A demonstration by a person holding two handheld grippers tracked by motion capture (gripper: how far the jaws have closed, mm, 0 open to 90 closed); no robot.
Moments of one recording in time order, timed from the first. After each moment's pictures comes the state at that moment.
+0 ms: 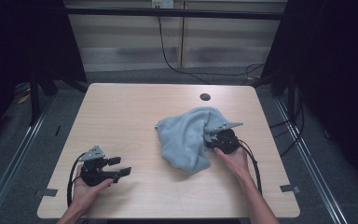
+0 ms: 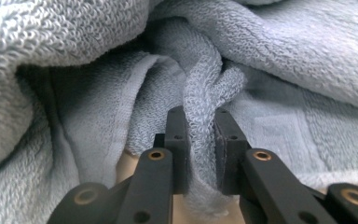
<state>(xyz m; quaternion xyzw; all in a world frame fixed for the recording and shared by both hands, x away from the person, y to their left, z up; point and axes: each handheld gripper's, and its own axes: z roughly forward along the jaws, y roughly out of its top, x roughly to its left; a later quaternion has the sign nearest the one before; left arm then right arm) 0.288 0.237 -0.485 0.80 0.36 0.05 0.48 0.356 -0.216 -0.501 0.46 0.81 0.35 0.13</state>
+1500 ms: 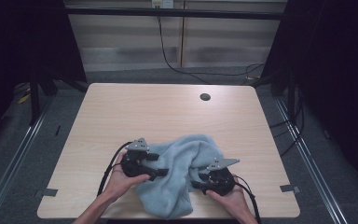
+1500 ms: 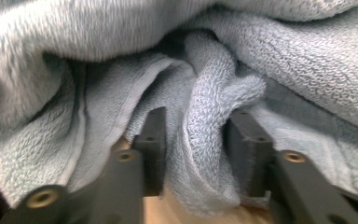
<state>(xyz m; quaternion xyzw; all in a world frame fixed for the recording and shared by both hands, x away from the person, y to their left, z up) 0.305 0.122 -0.464 0.85 0.25 -0.02 0.46 0.237 -0.174 -0.501 0.38 0.83 0.40 0.05</state>
